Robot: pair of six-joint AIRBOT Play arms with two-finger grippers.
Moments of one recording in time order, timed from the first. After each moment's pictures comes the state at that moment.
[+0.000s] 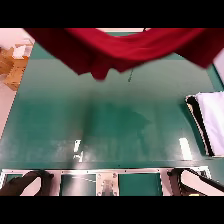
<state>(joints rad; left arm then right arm) 0.08 -0.94 2.01 1.13 -0.95 -1.39 -0.42 -1.14 2.09 -0.81 1.31 1.50</state>
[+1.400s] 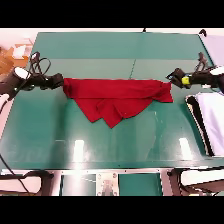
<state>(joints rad) 0.08 -1.51 1.18 0.94 -0.70 -1.33 -0.32 -1.57 1.32 -0.83 0.96 1.33</state>
